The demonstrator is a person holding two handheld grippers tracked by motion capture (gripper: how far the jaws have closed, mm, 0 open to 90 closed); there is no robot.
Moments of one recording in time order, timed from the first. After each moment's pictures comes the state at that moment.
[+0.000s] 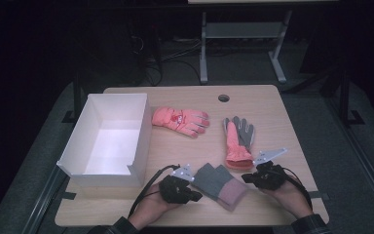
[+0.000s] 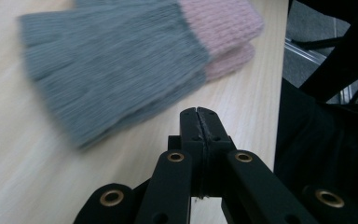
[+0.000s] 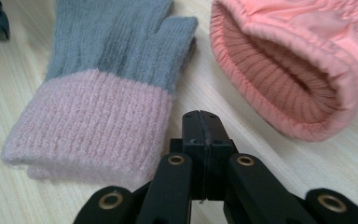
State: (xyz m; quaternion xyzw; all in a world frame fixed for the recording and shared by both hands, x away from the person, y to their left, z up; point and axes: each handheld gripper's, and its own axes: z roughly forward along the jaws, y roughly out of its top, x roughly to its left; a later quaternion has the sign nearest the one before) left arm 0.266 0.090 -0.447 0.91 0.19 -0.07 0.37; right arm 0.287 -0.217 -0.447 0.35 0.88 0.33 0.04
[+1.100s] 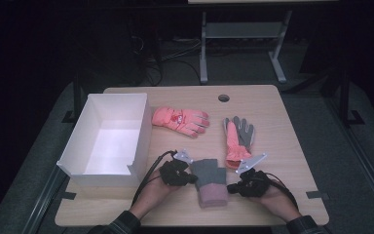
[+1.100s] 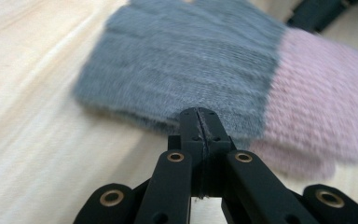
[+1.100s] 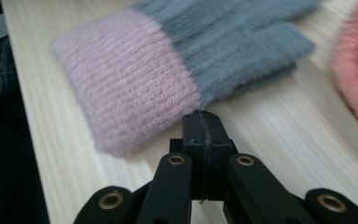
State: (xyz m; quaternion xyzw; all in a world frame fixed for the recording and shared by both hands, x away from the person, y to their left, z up) left arm 0.315 0.098 -0.453 0.90 0.26 -0.02 0.34; right arm 0.278 -0.174 -0.458 0.29 0.90 0.33 -0.02
